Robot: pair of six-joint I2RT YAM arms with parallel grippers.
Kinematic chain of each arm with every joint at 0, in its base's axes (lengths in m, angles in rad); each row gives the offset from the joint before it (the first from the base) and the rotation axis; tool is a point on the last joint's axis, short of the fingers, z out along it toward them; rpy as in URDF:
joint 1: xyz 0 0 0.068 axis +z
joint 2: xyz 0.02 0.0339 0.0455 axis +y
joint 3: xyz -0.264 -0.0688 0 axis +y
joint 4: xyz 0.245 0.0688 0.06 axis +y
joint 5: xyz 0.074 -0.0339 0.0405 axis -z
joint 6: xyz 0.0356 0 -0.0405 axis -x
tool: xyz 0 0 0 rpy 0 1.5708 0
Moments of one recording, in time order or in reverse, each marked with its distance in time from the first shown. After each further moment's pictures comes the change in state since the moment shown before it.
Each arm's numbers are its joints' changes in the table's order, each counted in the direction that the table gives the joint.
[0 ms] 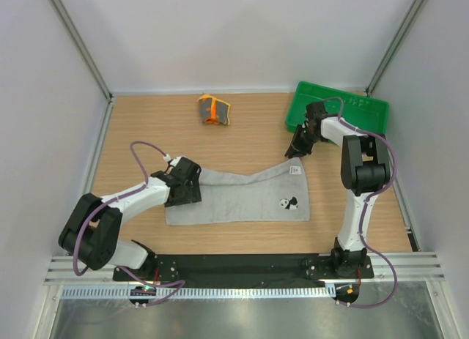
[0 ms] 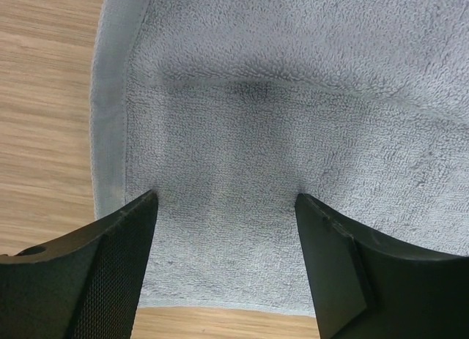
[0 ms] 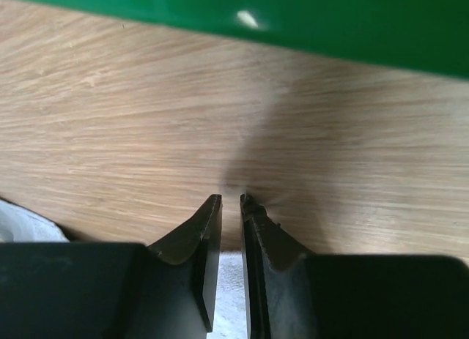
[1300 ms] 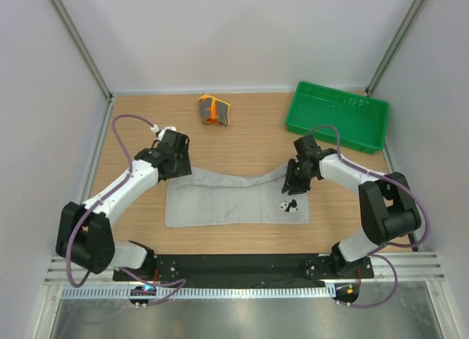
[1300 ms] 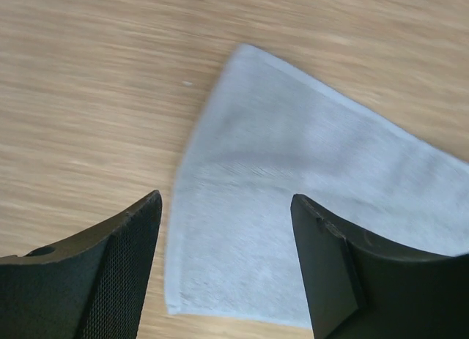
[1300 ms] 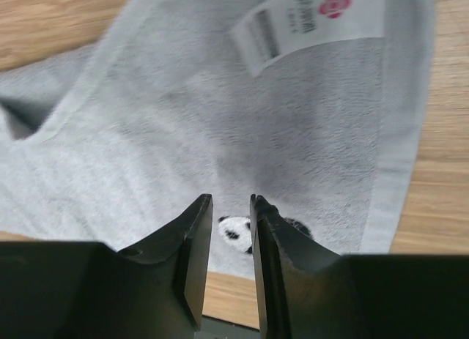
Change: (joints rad) left arm 0.179 -0.019 -0.285 0.158 -0.074 -0.158; right arm 0.220 -0.507 0.585 -0.067 0.140 -0.068
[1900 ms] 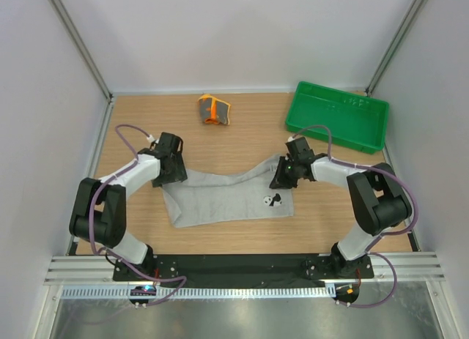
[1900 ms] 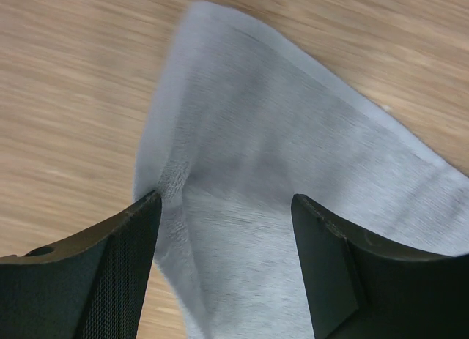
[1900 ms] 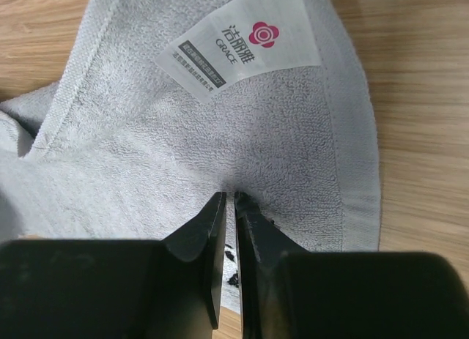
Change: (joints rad) left arm 0.069 0.171 0.066 -0.110 0.126 0.016; right arm 0.058 0.103 0.017 -0.269 -0.076 -0.061
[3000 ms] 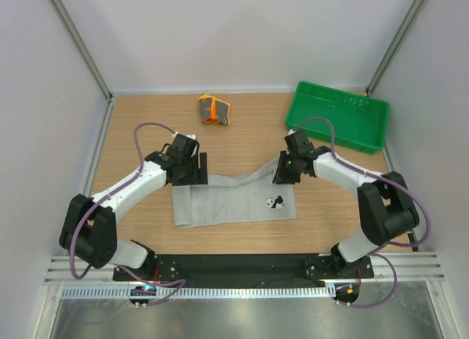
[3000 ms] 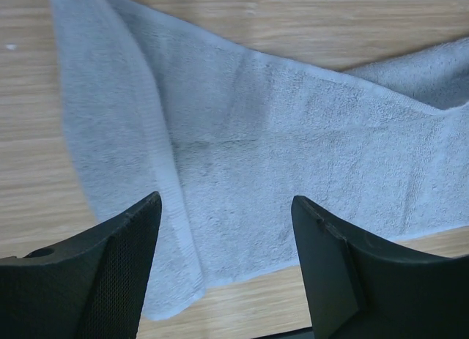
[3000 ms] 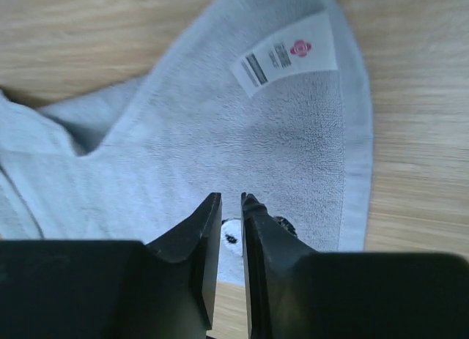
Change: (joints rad) left arm -0.183 -0.177 -0.048 0.076 0.184 -0.058; right arm 0.028 -0.144 -0.122 0.213 0.133 0.014
